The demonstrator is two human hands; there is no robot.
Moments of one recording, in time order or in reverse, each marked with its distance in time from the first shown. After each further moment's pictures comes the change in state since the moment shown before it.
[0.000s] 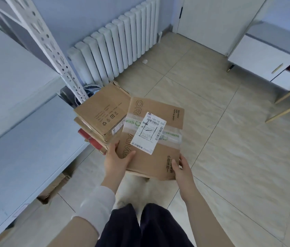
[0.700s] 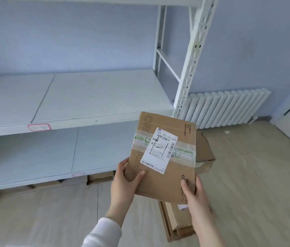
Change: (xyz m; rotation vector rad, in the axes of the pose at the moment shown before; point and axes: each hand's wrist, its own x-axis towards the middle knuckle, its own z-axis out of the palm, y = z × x) left_hand -0.126 -0.038 -0.141 -0.437 0.596 -0.073; right_hand -0.082 -0.042 0.113 -0.360 -0.566 -0.425
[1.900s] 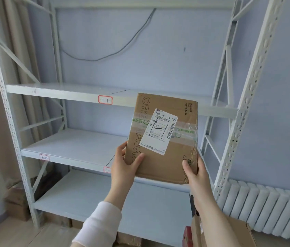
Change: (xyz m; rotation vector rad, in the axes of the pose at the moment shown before) left_hand -0.103 0.169 -0.151 -0.221 0.540 0.476; right_hand -0.080 -0.237 0.063 0.192 -0.445 -0.621
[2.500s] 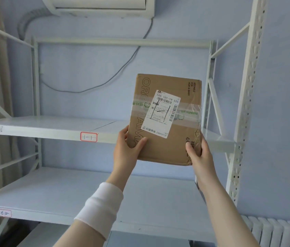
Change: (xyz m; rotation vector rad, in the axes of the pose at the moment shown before) left_hand 0.165 0.081 0.048 -0.077 -0.062 0.287; right_hand 0.158 -0.076 0.027 -0.003 0.106 -0.305
